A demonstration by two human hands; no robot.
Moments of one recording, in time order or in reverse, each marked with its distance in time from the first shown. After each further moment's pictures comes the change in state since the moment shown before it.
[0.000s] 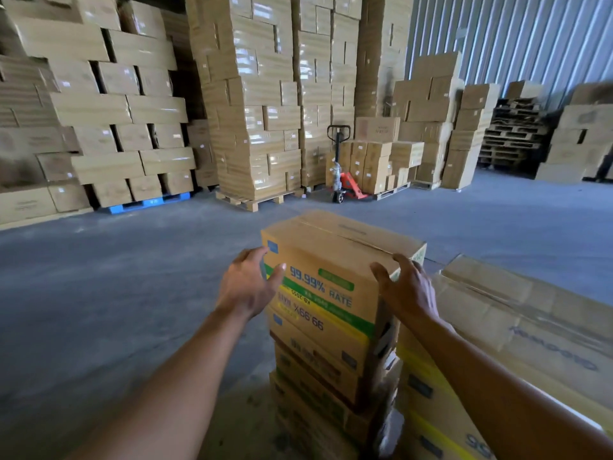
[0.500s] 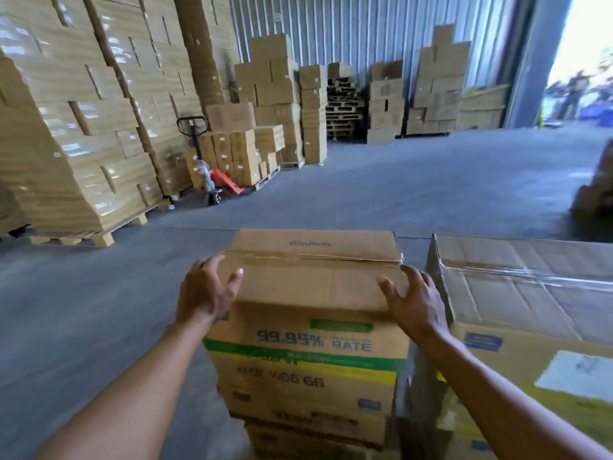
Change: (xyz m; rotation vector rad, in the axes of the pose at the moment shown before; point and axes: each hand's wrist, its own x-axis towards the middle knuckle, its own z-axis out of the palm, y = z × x) left_hand 0.288 -0.118 0.142 -0.055 -0.228 0.249; right_hand 0.087 0.014 0.121 -0.099 0.358 0.413
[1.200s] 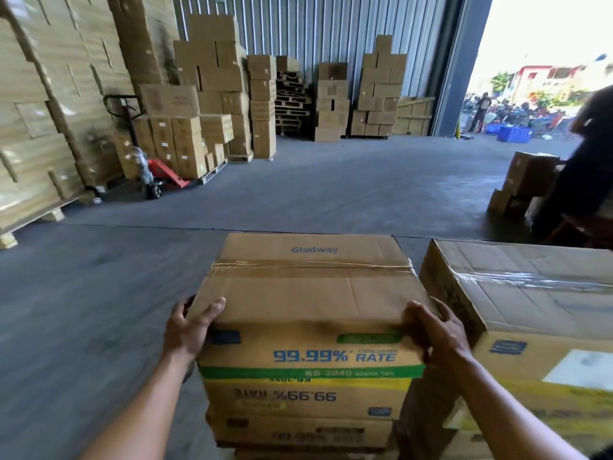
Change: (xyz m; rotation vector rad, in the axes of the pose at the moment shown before) left_hand 0.047 -0.114 0.040 -0.756 -0.244 -0.452; right_hand -0.011 0.005 0.045 0.554 0.109 0.557
